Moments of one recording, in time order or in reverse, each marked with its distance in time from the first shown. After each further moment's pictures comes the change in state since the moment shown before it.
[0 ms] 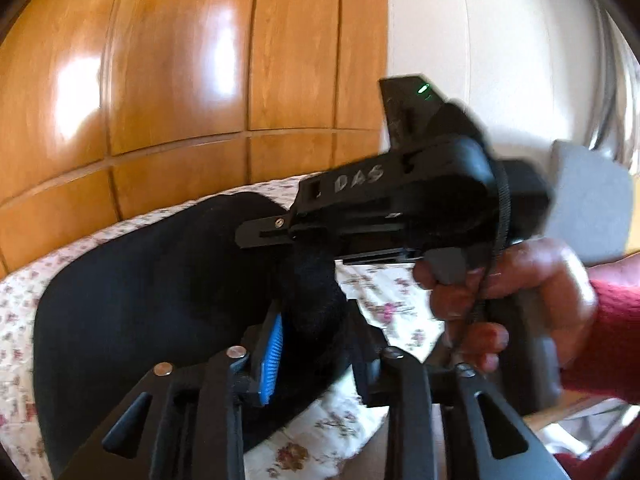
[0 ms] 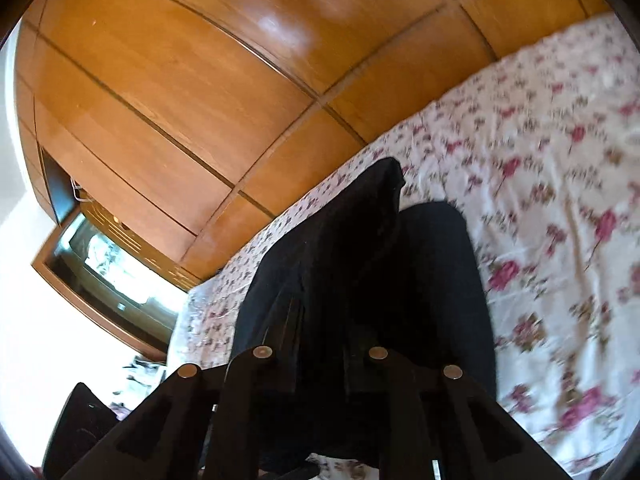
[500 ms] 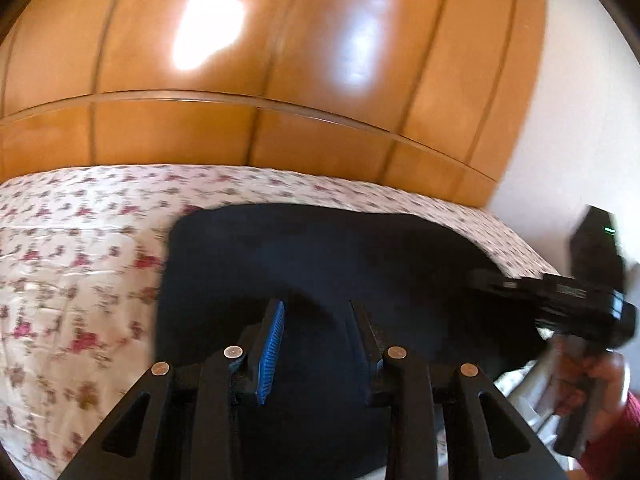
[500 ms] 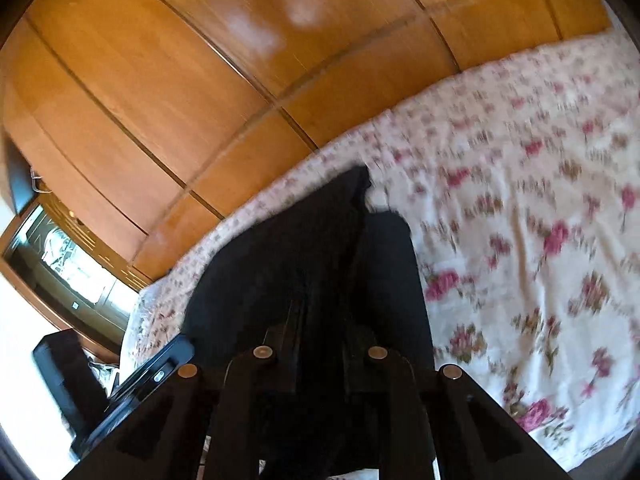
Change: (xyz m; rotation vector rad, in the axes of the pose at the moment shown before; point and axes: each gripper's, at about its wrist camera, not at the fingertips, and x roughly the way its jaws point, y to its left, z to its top) left arm -0.026 0.127 -0.011 -0.418 0.011 0.311; right arm -0.008 -0.005 0.006 -0.060 -0.037 -0.168
